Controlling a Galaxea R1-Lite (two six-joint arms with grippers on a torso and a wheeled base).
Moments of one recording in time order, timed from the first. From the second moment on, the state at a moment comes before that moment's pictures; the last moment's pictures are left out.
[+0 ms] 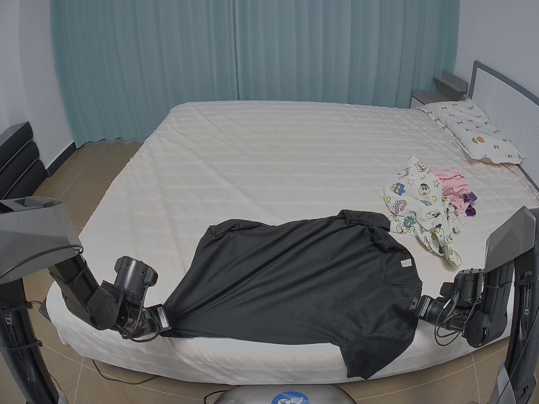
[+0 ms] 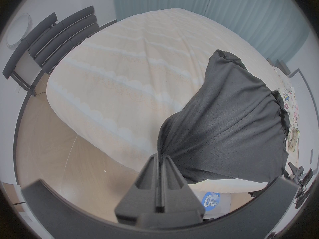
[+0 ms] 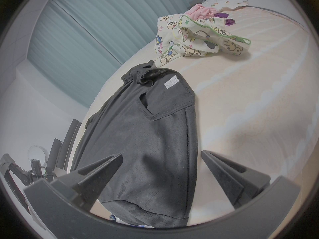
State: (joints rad) left arm -0.23 2.11 -0.56 -0.44 0.14 -0.61; right arm 0.00 2.44 -0.24 -1.53 0.29 0.50
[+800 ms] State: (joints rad) left arm -0.25 2.10 -0.55 -0.38 0.10 -0.59; right arm -0.08 2.41 -0.29 -1.53 0.33 0.49
